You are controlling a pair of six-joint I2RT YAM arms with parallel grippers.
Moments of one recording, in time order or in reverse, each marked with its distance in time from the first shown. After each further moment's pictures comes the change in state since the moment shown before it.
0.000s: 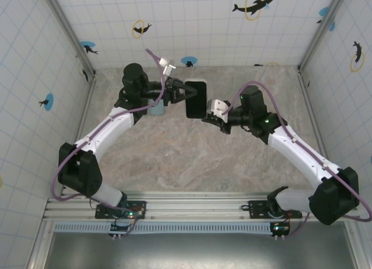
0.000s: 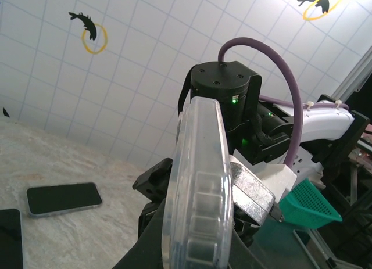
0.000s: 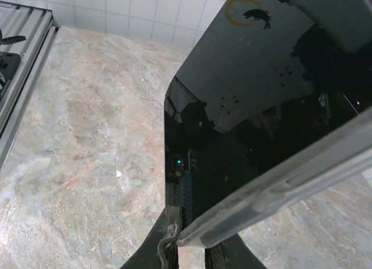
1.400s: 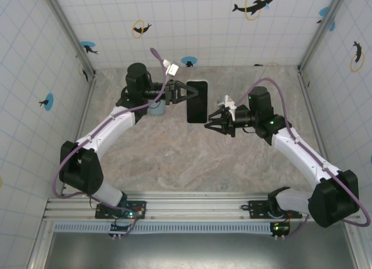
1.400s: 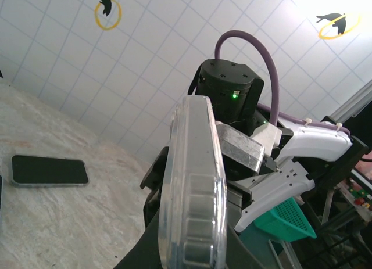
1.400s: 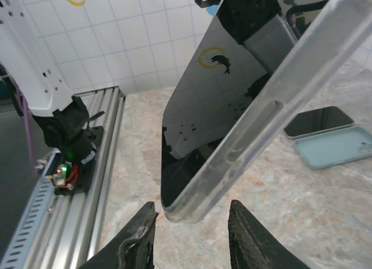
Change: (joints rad) left arm 0.003 0.019 0.013 -0.090 -0.024 -0.082; right arm -0.091 -0.015 -0.077 0.082 -0.322 0.367
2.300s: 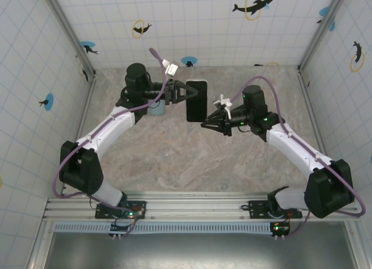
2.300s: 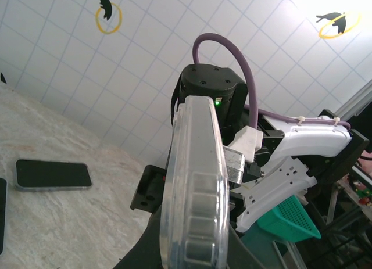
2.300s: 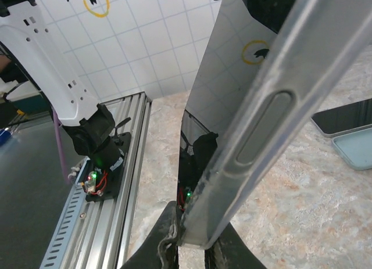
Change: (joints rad) left arm 0.000 0.000 -0.007 0.028 0.000 0.002; right arm 0.017 0.079 0.021 0.042 -0.068 0.082
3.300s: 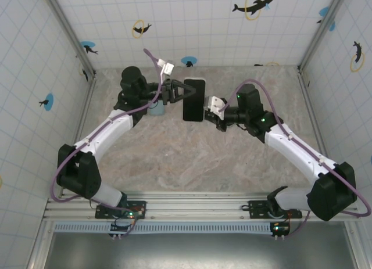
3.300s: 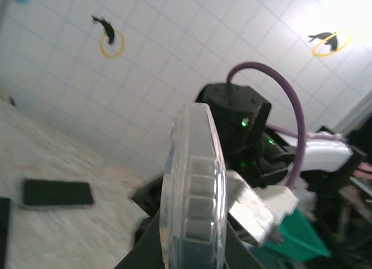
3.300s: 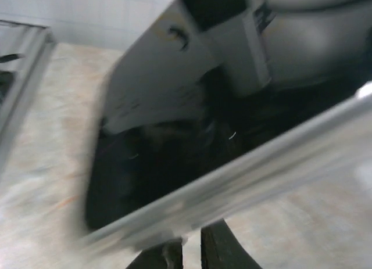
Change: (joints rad) left arm -0.005 -0.037 -0.058 0.124 -0.017 -0.129; right arm 0.100 -0.027 0.070 -0.003 0.420 -0.401
